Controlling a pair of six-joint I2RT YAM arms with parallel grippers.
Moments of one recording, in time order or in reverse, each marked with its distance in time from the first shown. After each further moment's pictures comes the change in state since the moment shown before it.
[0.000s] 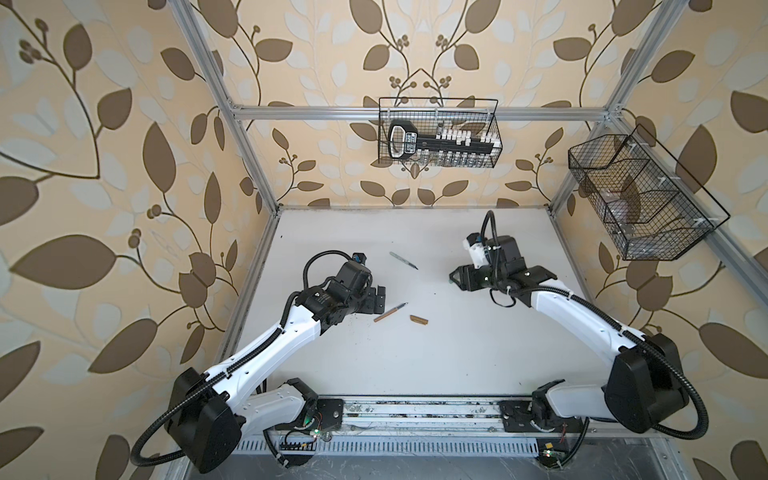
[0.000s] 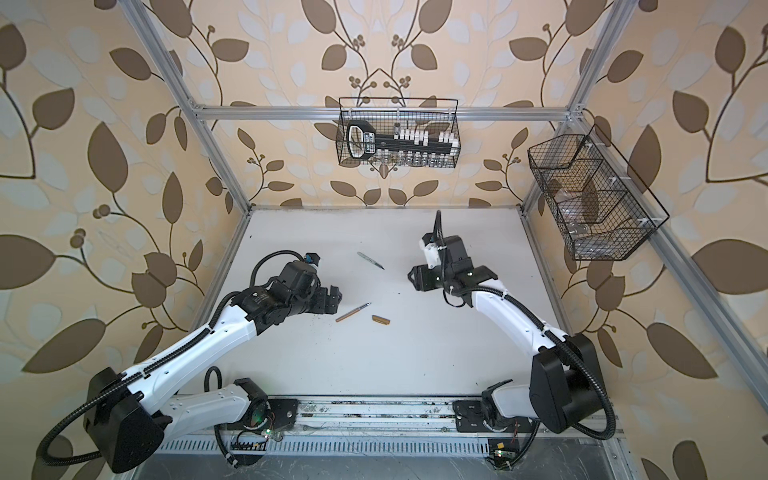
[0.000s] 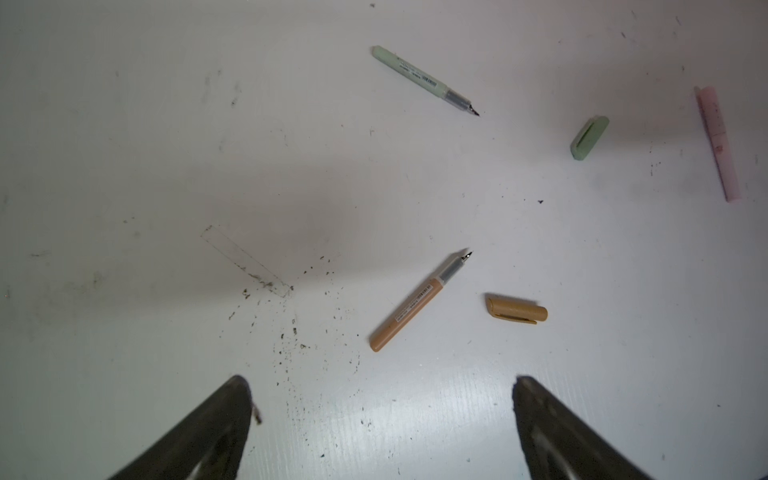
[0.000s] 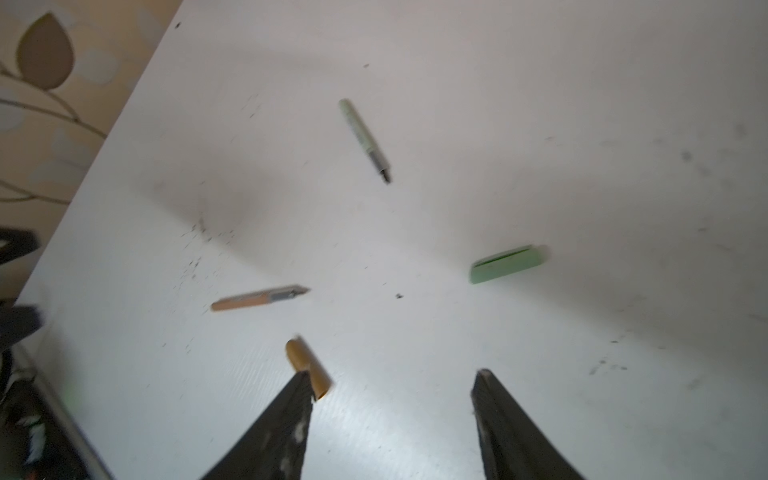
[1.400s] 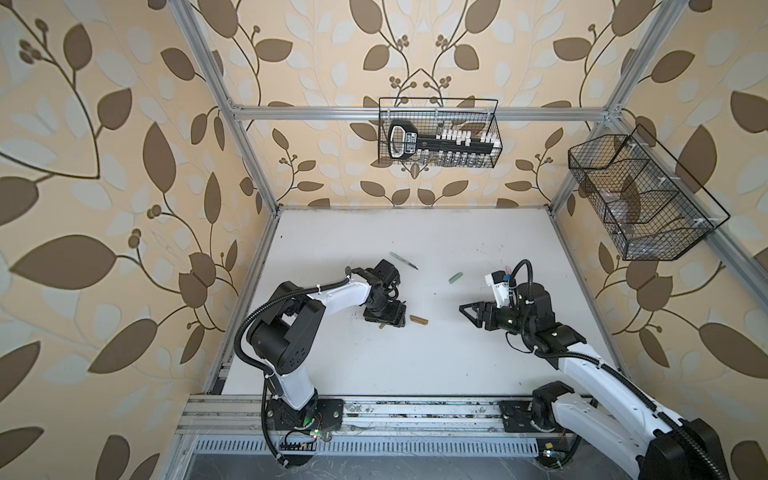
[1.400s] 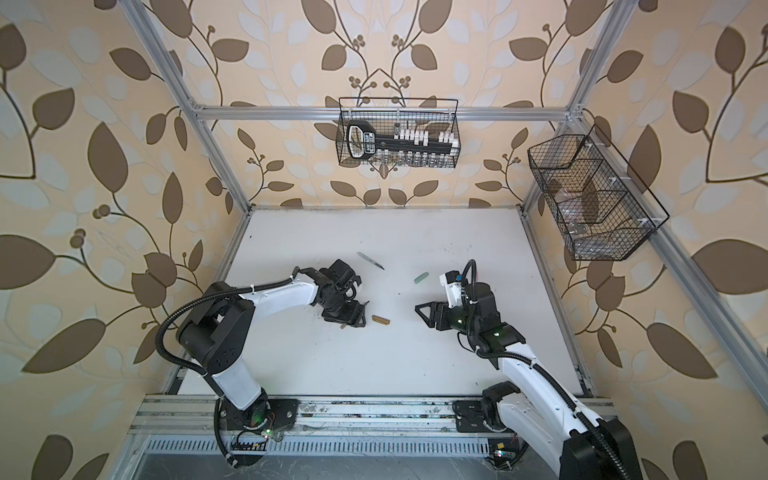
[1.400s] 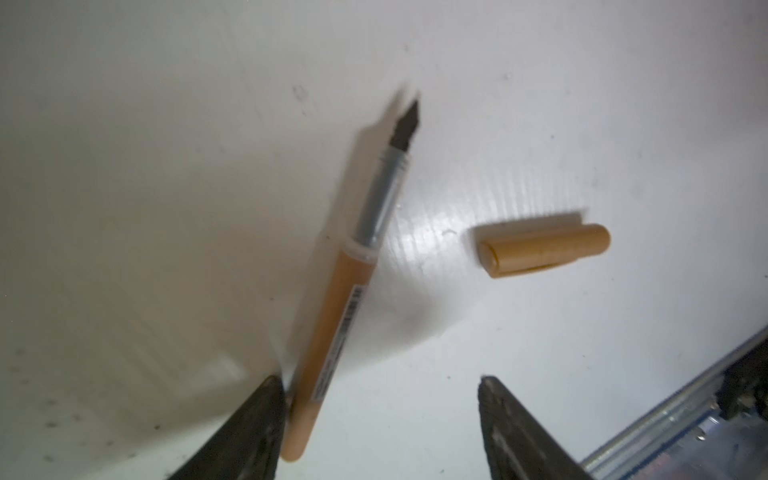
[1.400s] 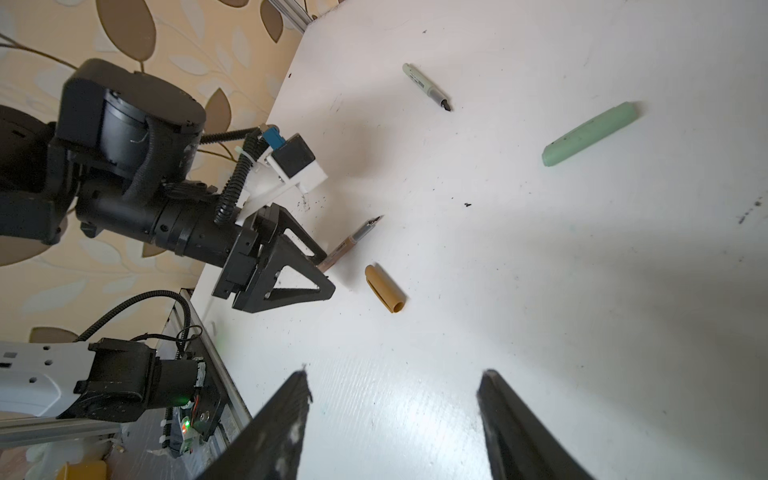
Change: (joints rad) left arm -0.013 0.538 0.119 0.002 0.401 0.098; right arm -0.114 -0.433 -0.489 0.247 -0.235 0.227
